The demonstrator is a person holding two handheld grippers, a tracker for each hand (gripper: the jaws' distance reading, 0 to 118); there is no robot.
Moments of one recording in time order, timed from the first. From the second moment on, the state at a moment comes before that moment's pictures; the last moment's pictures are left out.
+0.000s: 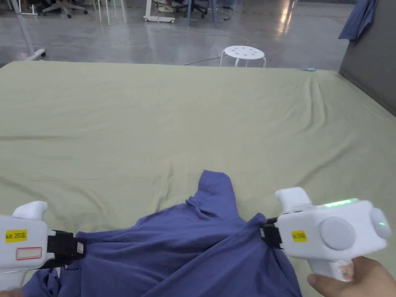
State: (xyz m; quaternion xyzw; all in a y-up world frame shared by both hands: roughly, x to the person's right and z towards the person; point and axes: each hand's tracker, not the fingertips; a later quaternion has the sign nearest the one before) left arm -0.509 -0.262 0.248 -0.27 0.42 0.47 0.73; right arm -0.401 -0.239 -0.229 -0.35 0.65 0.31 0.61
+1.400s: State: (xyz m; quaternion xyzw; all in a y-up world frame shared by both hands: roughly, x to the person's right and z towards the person) left arm -0.754 0.085 0.174 0.09 0.52 0.28 0.80; right arm -0.688 0.139 -0.264 -0.07 0.63 0.22 0.75
